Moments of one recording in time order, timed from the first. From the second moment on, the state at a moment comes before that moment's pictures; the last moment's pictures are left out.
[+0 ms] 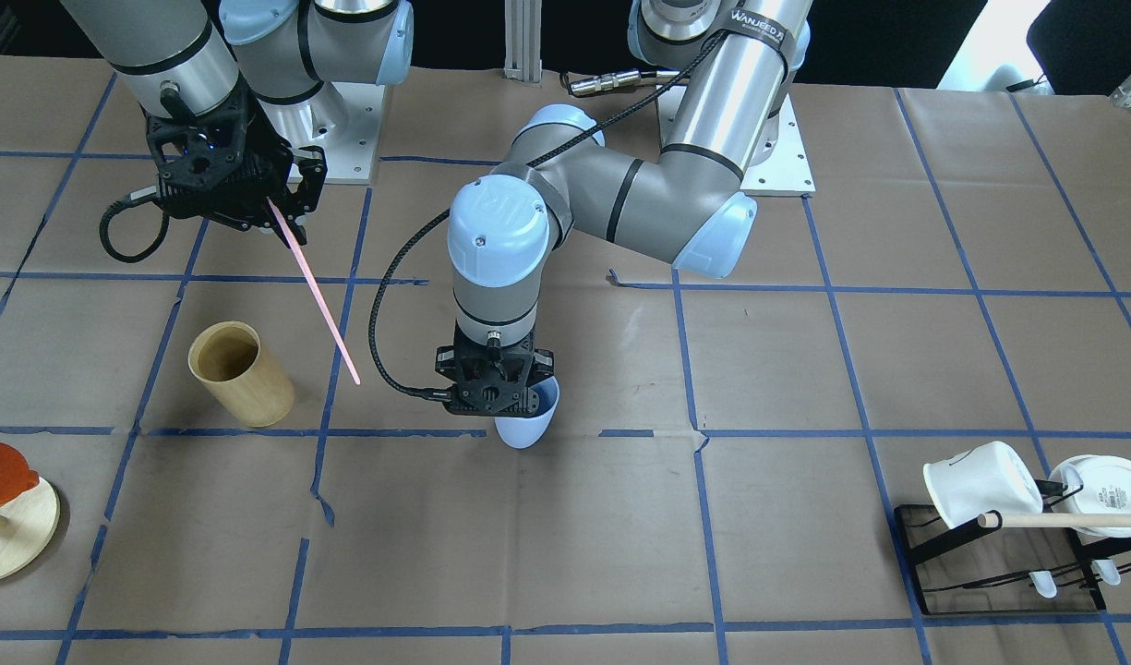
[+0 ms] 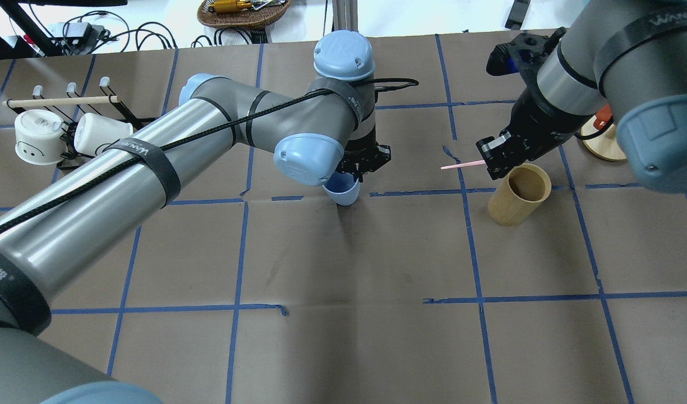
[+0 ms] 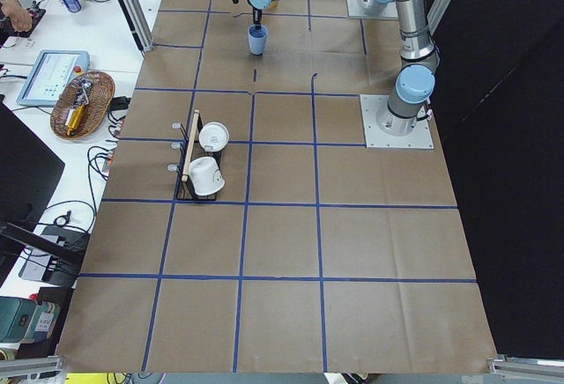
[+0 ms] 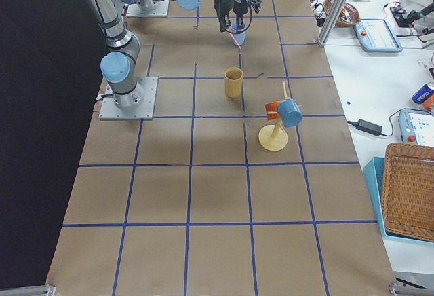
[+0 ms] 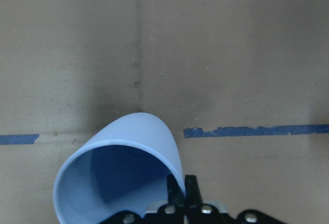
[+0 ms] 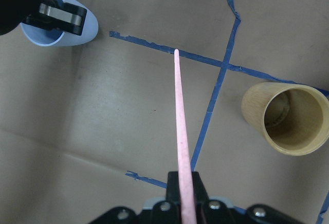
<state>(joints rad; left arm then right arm) -2.00 -2.07 -1.53 -1.09 1.53 -0.41 1.53 -1.68 1.79 -1.70 -1.44 -0.32</state>
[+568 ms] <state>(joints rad) -2.00 -2.08 -1.53 -1.02 1.55 -0.40 1.53 -1.68 1.79 -1.70 -1.44 -0.32</state>
